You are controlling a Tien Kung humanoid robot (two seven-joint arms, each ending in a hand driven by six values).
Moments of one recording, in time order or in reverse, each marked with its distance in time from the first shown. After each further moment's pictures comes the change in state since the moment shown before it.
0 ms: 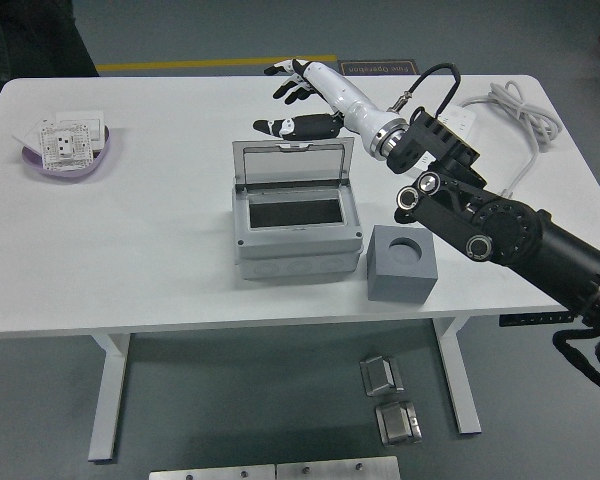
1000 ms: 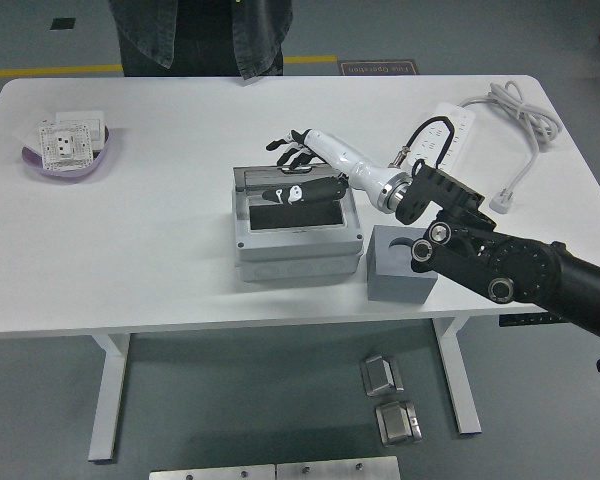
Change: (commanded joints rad) left arm 0.007 -0.004 -0.022 0.000 0.010 0.004 -0.006; right arm -0.065 -0.144 -0.192 0.240 0.052 -0.019 -0.014
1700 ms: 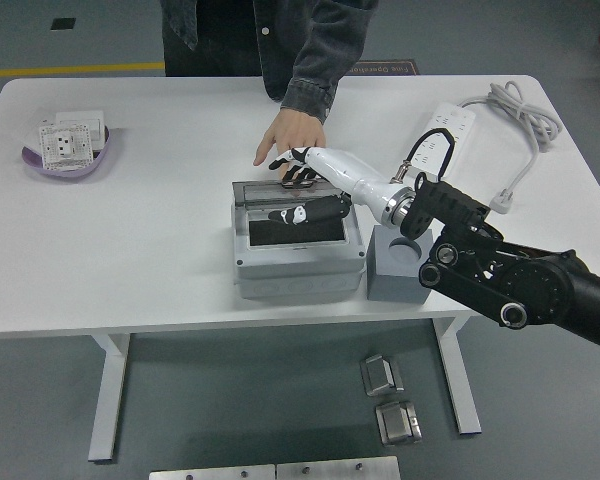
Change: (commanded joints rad) left arm 0.008 0.000 0.008 0.000 -0.010 0.004 0.001; right arm -0.051 -0.030 0.027 0.093 -0.194 0.002 -0.085
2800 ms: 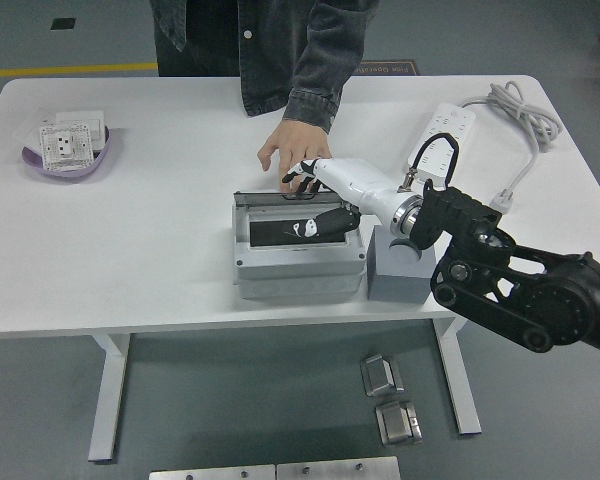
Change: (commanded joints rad) left arm 0.009 0.006 0.037 0.000 -0.037 0.007 0.003; right arm -0.073 -0.075 0.064 0.174 -0.146 0.077 -0.178
